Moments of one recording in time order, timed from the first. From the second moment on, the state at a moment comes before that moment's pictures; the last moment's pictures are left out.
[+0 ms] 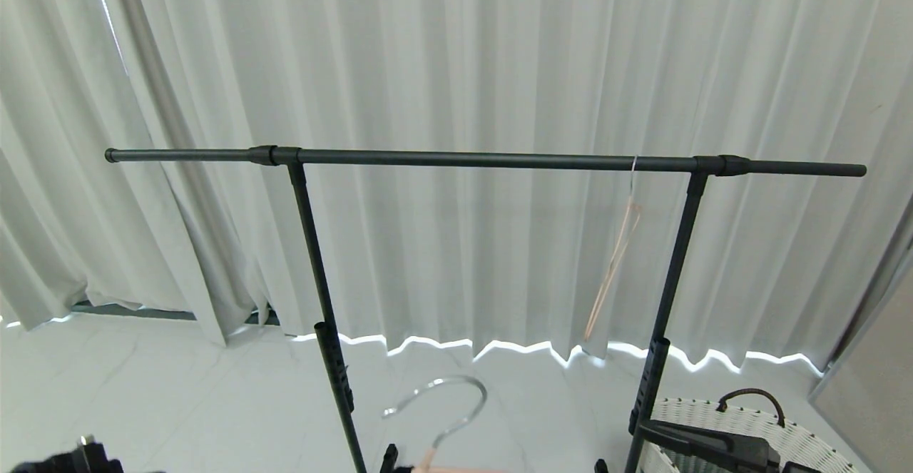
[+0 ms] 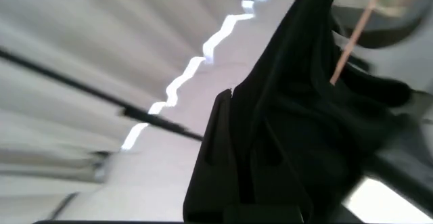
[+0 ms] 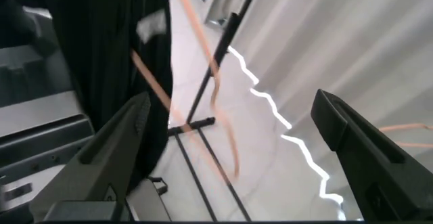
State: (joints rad) left arm -1.25 1.00 -0.54 0.19 0.60 0.17; right arm 1.39 1.28 -0.28 -0.76 -0.35 -0.12
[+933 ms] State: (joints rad) left arm -0.87 1.03 -0.59 -0.38 0.60 0.48; right arm 1.33 1.61 -0.66 -0.77 -0.40 0.25
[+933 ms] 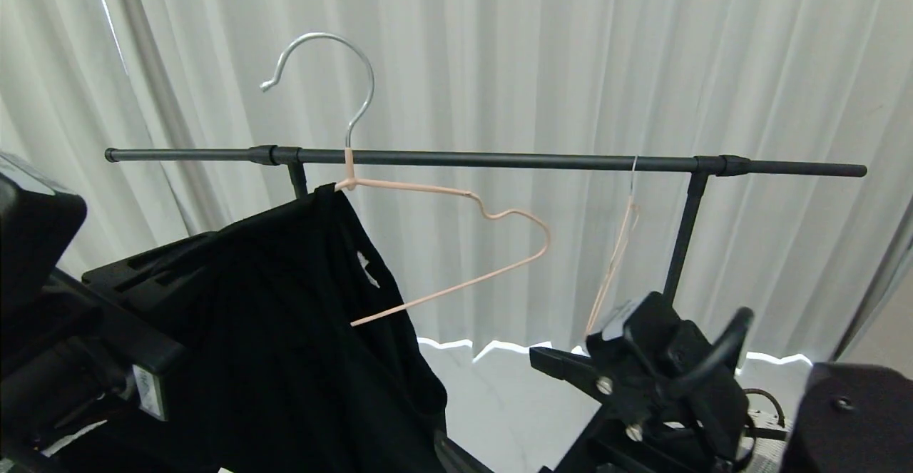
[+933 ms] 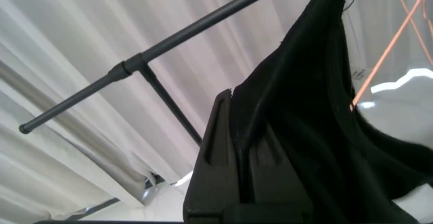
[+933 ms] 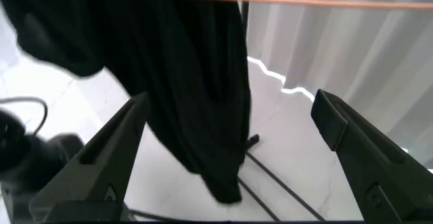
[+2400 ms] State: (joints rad) left arm -0.91 1.03 -0.63 -0.38 0.60 0.48; right arm 1.27 1.79 -0.76 -0.80 -0.42 0.24
